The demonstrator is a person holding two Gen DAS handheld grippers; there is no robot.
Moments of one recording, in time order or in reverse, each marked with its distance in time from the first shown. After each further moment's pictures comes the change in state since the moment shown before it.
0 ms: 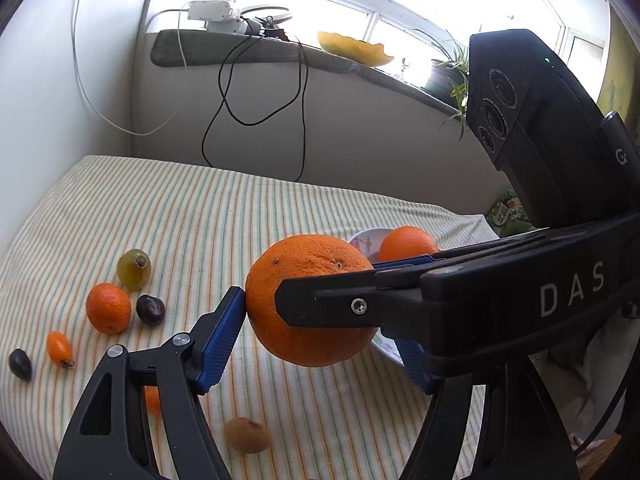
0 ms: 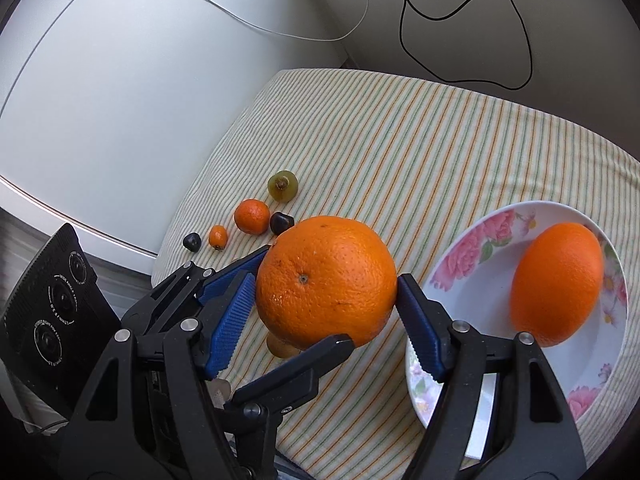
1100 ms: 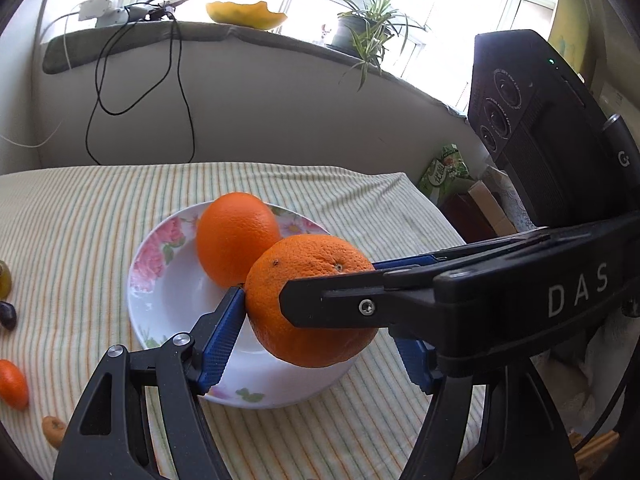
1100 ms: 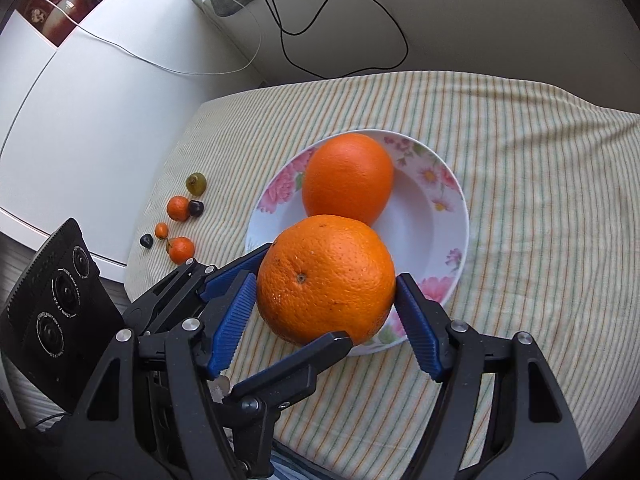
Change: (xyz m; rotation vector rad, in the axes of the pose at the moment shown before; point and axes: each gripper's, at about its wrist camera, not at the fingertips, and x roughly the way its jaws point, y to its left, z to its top) left arm 0.056 -0.119 -0.015 0.125 0.085 -0.182; right arm -0.084 -0.107 -0.075 0.181 -0.079 -0.094
